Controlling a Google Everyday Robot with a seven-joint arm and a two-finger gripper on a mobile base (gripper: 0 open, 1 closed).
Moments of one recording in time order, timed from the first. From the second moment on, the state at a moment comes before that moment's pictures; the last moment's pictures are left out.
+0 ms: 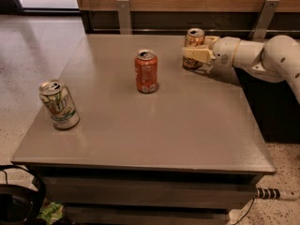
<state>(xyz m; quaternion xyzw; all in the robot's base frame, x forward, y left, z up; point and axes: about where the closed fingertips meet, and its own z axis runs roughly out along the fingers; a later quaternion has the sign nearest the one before) 0.757 -0.161 0.876 -0.36 0.66 0.28 0.60</state>
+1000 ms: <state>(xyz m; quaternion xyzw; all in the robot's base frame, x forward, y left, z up) 0.752 -0.149 0.885 -0.38 0.66 0.28 0.59</state>
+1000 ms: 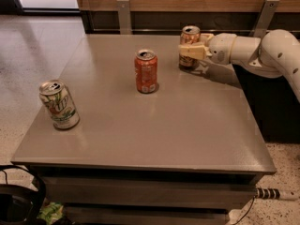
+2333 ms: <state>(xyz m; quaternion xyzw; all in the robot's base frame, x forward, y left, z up) 0.612 -0.122 0.966 -0.44 0.63 0.25 0.58</state>
